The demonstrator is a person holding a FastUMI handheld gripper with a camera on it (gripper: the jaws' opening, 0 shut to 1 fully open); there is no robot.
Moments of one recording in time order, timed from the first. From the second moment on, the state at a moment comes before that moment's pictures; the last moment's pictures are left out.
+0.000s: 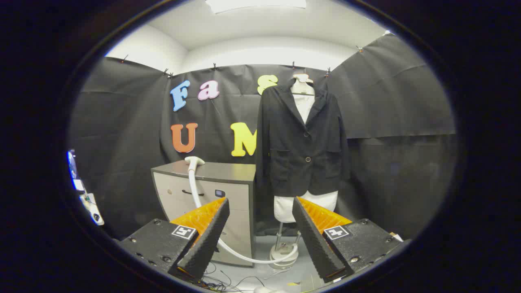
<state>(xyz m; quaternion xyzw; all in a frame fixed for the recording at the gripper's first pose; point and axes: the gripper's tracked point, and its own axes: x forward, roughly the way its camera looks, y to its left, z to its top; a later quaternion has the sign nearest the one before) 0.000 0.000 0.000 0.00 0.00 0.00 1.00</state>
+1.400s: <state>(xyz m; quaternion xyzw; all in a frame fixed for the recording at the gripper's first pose) 0.084 0.031 0.072 0.02 0.00 0.02 1.00</state>
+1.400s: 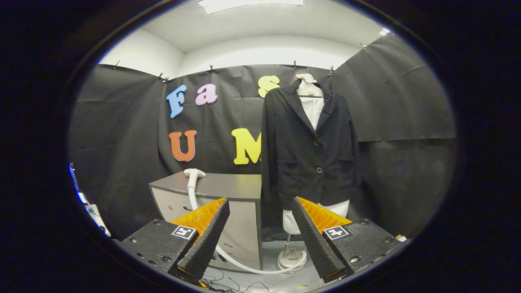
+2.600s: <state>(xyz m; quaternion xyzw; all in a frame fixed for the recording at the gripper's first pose) 0.402 0.322 0.055 -0.10 0.16 0.23 0.95</state>
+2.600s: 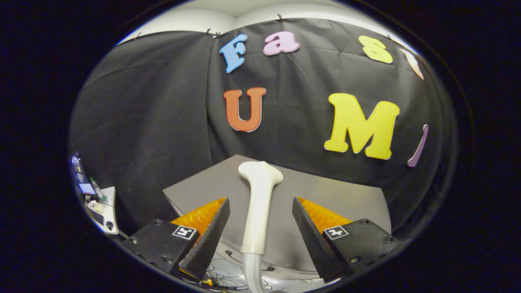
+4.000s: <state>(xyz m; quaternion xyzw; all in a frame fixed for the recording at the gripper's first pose) 0.334 0.249 0.097 0.00 0.16 0.23 0.96</state>
